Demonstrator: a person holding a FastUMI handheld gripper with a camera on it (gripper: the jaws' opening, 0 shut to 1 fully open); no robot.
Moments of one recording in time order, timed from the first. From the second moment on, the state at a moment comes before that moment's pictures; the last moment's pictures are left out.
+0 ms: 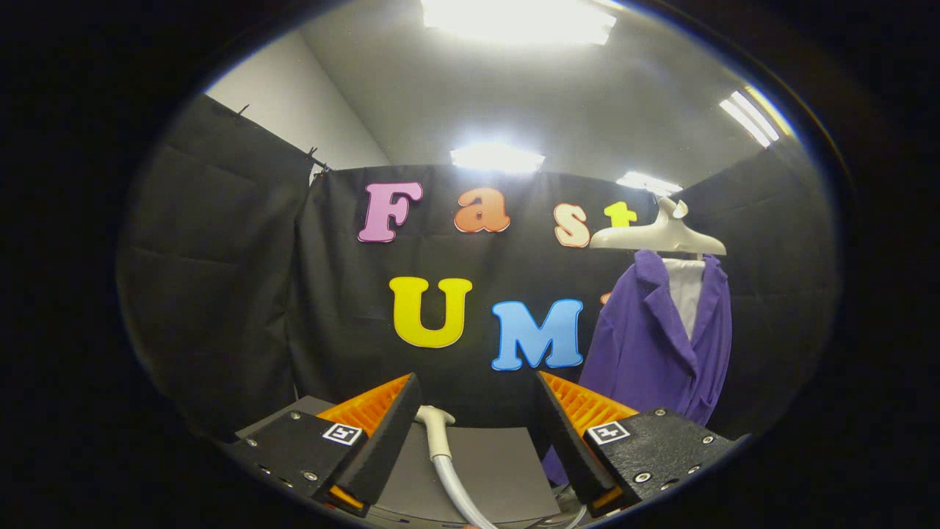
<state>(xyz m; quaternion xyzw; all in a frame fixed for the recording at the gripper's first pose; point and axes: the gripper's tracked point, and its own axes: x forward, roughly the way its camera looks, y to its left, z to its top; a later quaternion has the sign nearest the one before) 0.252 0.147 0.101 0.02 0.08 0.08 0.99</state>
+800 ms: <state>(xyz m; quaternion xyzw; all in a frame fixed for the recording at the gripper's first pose) 0.390 0.237 -0.063 0.08 0.32 0.12 0.94</state>
